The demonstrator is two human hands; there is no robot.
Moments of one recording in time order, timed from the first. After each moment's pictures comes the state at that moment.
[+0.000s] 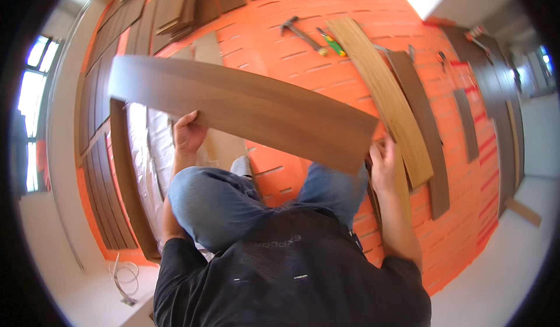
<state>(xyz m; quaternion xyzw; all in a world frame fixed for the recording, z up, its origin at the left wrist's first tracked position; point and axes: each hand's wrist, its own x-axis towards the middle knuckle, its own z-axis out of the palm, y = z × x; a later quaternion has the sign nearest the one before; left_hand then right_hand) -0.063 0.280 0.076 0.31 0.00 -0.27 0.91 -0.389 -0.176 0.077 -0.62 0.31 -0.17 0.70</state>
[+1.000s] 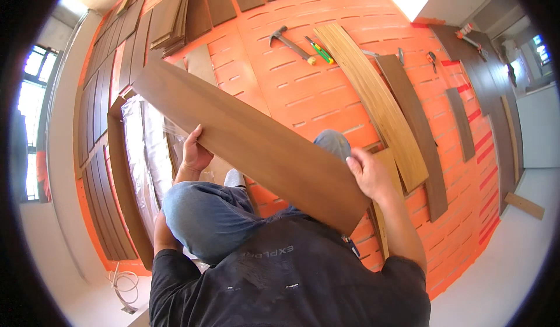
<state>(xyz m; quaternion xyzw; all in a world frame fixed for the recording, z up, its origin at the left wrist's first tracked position) -0.097 0.247 0.066 0.38 0.08 -0.33 0.86 -0.385 -0.186 0.132 -0.91 0.18 0.02 0.38</state>
